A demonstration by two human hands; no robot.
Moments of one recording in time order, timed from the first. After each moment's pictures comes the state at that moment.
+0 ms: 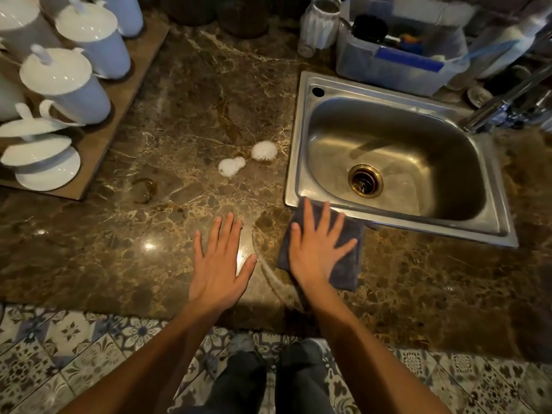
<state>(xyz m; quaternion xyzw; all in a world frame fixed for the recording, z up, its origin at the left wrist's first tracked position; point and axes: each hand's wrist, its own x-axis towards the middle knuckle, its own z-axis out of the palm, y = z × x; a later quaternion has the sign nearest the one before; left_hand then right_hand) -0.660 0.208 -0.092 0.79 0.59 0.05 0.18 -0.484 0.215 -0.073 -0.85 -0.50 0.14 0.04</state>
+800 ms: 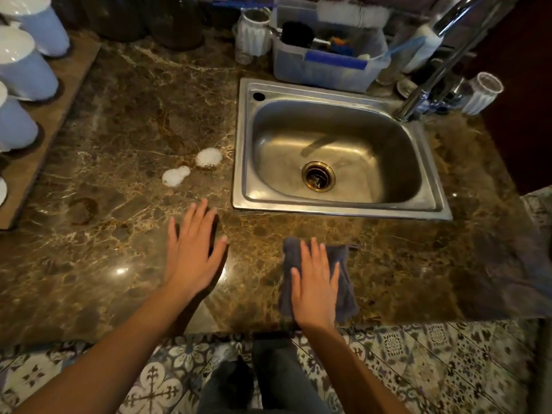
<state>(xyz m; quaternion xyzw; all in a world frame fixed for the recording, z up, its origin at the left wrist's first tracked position) -0.615 0.237 -0.067 0.81 0.55 0.10 0.19 -0.416 0.110 -0.088 -0.83 -0.53 0.10 0.09</state>
